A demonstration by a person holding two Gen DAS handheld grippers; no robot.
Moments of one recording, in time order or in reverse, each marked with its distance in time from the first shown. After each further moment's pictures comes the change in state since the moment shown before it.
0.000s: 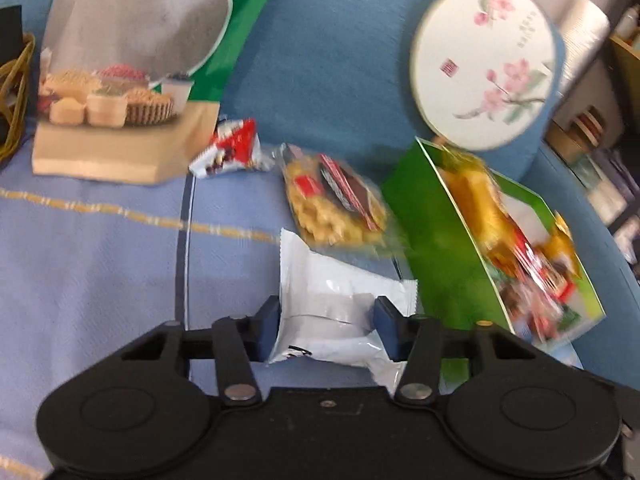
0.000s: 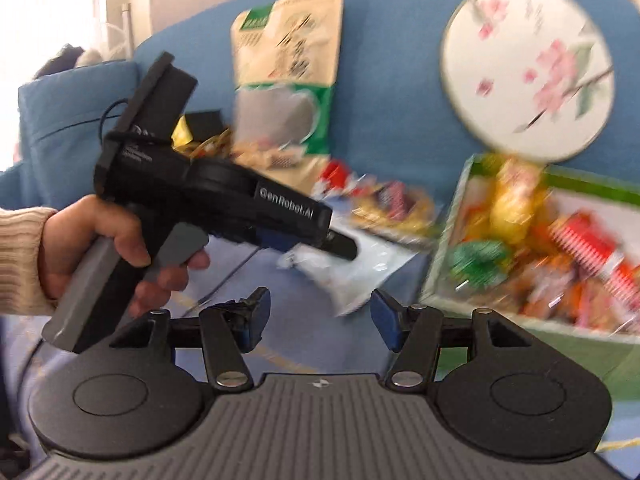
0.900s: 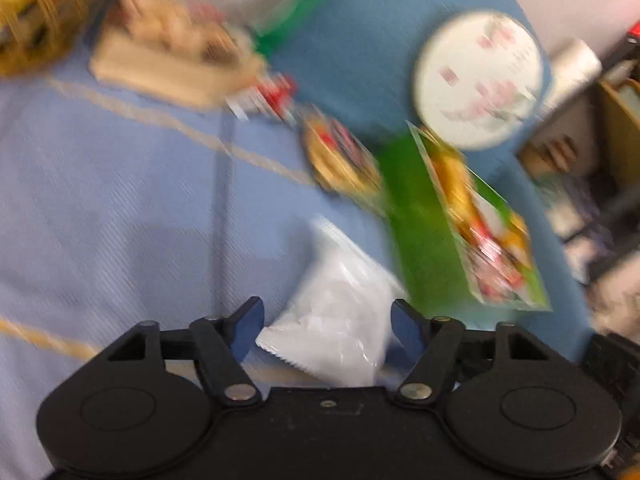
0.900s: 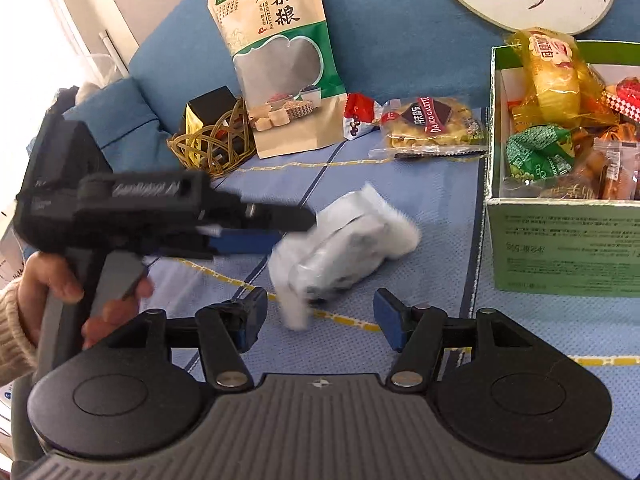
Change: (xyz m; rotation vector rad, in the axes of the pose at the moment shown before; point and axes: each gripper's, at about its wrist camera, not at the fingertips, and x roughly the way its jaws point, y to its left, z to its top) left arm -0.042 0.026 -0.035 -0.178 0.074 -0.180; right arm 0.021 -0.013 -0.018 0.247 0.085 0.148
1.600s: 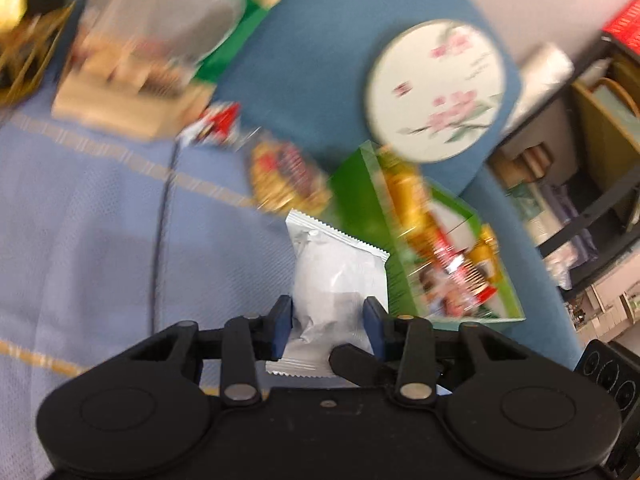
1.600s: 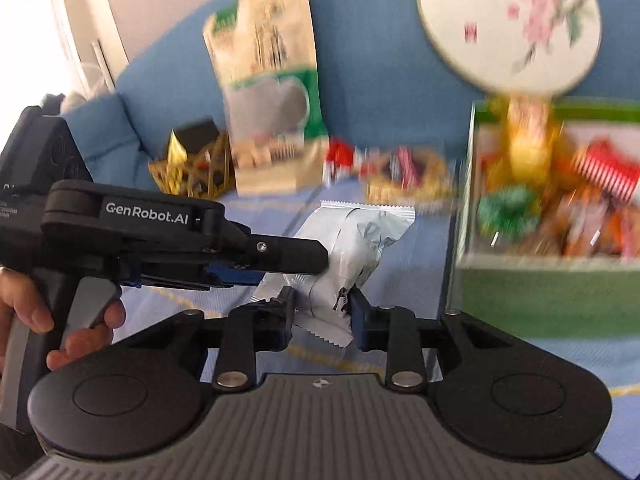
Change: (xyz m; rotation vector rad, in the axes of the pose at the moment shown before) left arm -0.005 -0.048 0.008 0.072 -0.124 0.010; right arm -0.030 0.020 0.011 -0.091 -0.175 -0.122
